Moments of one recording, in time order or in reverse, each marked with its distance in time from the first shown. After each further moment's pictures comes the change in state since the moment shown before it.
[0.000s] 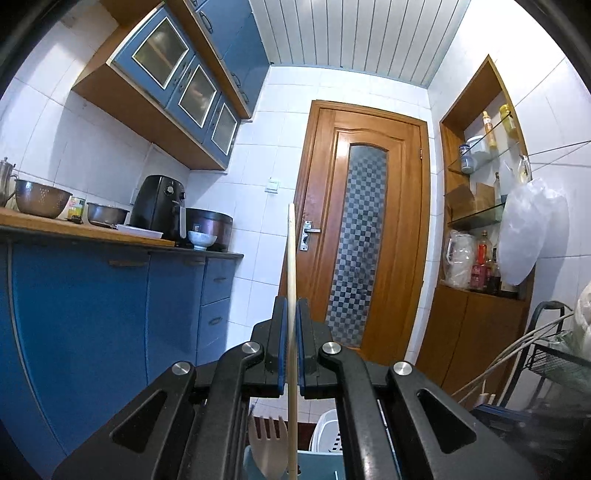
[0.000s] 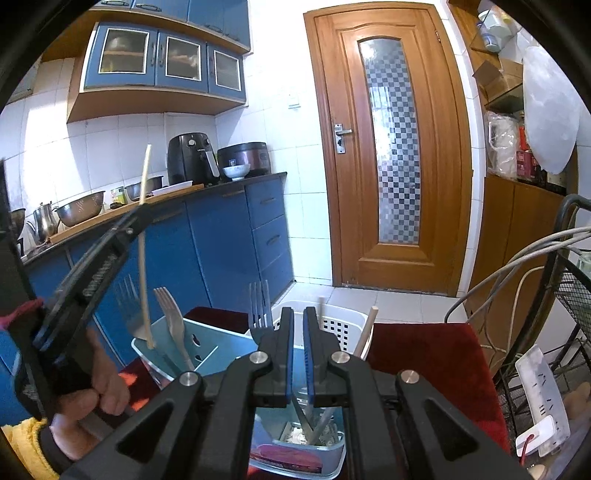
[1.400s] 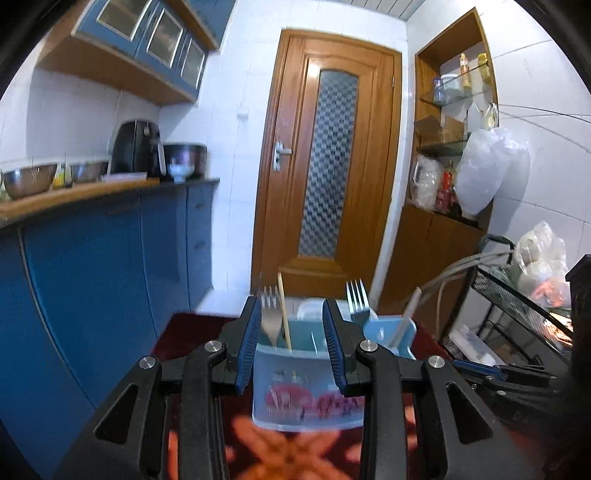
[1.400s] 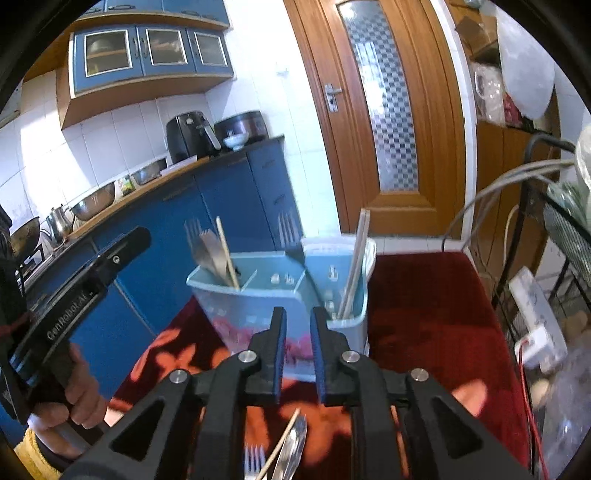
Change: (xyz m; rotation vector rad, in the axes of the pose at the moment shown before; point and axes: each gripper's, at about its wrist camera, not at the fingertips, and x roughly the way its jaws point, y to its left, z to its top) left arm -0.103 0.012 0.036 0.060 0.389 -0.117; right arm -0.073 0.015 -0.030 0.138 0.204 0.041
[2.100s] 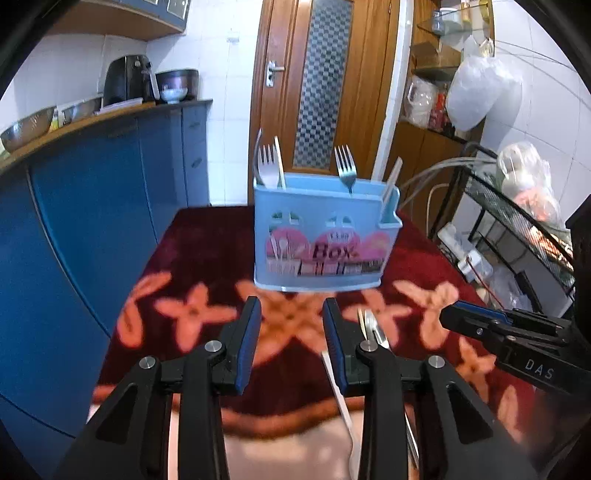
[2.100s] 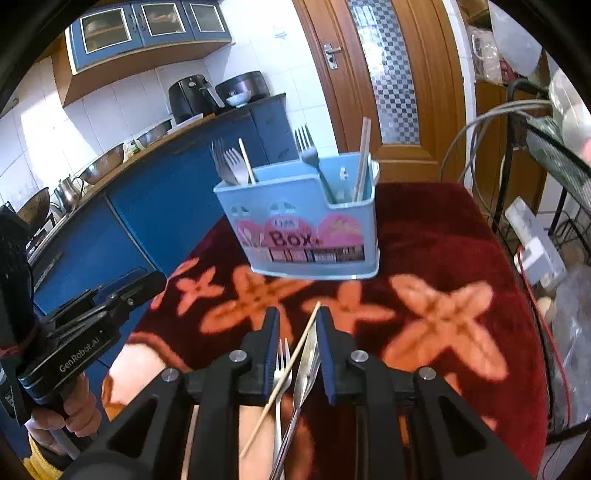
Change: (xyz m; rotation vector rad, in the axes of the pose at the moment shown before) left arm -0.048 0.003 -0.080 0.029 0.340 -0.015; right arm -0.030 0.017 -0.074 0.033 0.148 0.014
